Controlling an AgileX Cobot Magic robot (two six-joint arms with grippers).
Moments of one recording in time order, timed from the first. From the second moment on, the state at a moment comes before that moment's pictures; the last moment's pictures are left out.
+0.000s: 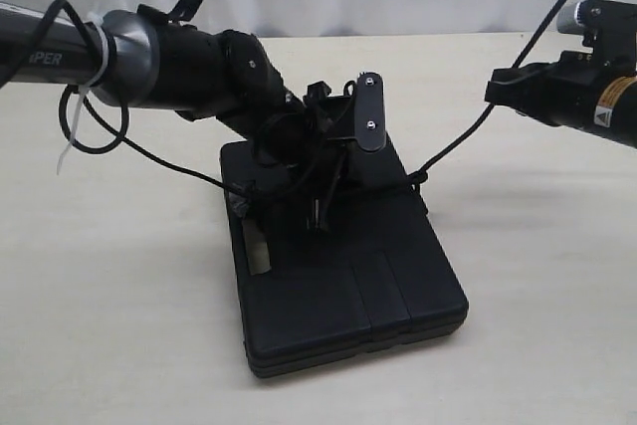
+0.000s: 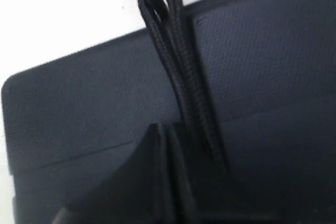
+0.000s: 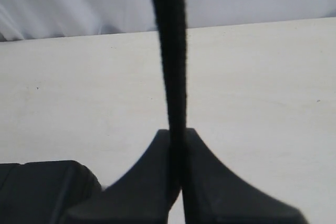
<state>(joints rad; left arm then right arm) -0.64 2.09 -1.34 -0.66 0.47 1.52 -0.10 1.77 -0.80 -0.82 -0.58 0.79</state>
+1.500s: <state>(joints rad) -0.48 1.91 -1.32 -0.49 0.55 1.19 0.17 1.75 -0.79 -1.69 -1.06 0.88</state>
